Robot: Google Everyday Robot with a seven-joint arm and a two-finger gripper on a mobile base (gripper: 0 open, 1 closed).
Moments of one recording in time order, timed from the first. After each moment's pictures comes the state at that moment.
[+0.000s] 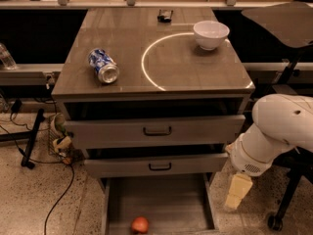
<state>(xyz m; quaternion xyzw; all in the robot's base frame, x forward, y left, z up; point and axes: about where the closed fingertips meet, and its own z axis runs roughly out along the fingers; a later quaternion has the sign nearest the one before) 0.408 -0.205 0.670 -0.59 0.80 0.08 0.07</state>
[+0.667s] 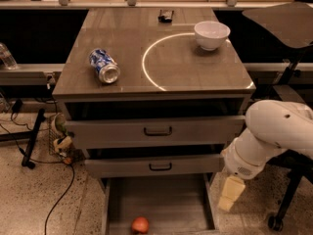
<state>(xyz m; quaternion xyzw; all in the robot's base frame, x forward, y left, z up) 0.408 -0.195 0.650 -0.58 0.81 0.10 0.06</state>
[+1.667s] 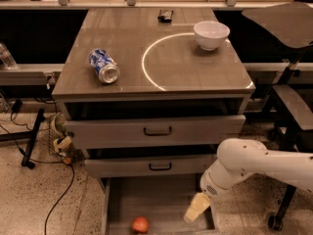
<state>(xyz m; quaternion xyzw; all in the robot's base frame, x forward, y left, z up) 0.414 -0.146 0.506 -0.44 0.88 0.17 0.05</state>
